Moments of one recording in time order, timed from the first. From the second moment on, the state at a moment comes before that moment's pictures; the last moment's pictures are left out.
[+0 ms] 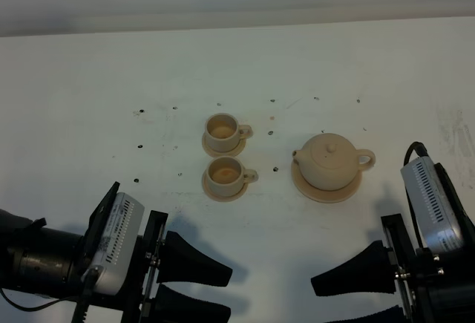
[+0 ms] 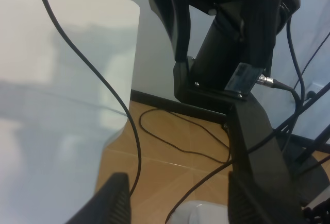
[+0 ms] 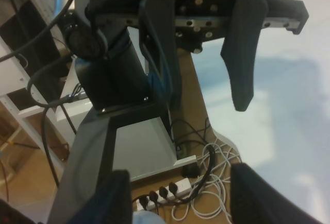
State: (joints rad) left arm -0.34 1.40 -0.38 -1.58 1.06 2.06; right arm 0.29 1.18 -0.31 1.58 1.21 -2.11
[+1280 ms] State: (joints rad) left arm -0.26 0.98 -0.69 -1.09 0.89 1.00; right arm 0.29 1.18 -0.54 1.47 0.98 -1.61
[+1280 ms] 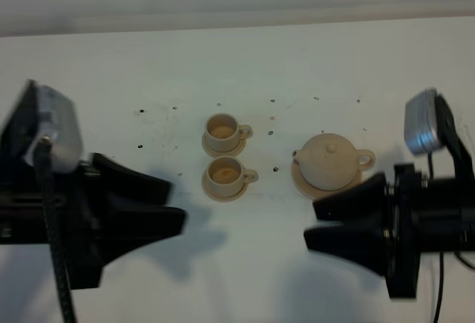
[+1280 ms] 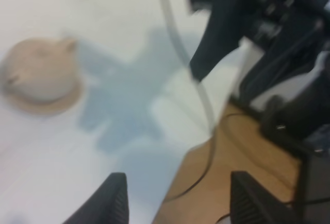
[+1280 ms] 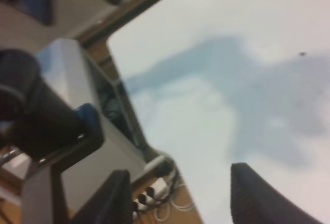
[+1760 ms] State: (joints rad) left arm -0.26 0.67 -0.70 -0.10 1.00 0.07; right arm 0.29 1.18 -0.79 1.20 0.76 -1.20
